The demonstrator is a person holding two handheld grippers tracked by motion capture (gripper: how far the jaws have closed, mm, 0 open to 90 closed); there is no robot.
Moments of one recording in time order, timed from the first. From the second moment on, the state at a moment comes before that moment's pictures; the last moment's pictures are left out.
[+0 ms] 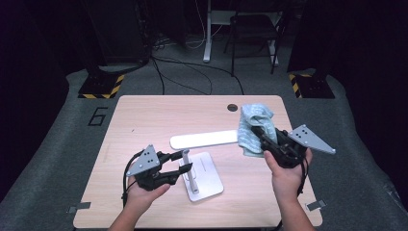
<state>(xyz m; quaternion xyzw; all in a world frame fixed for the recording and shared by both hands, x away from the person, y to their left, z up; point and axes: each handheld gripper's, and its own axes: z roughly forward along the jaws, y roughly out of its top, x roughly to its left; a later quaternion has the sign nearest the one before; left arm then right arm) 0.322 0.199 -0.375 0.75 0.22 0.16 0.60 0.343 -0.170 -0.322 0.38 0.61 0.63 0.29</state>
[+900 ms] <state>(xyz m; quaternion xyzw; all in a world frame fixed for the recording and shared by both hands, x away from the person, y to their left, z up) 0.323 0.200 -0.376 0.75 0.22 0.16 0.60 0.351 -0.183 -0.319 0.40 0.62 0.62 0.27</state>
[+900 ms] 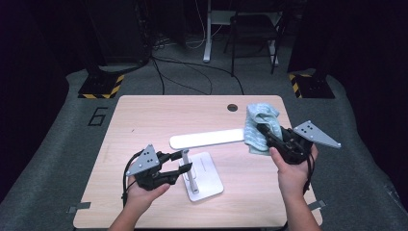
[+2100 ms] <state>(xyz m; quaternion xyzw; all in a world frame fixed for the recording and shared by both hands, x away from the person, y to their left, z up) 0.322 0.199 -0.376 0.75 0.22 0.16 0.60 0.339 -0.166 -0.320 0.37 0.62 0.63 0.26</state>
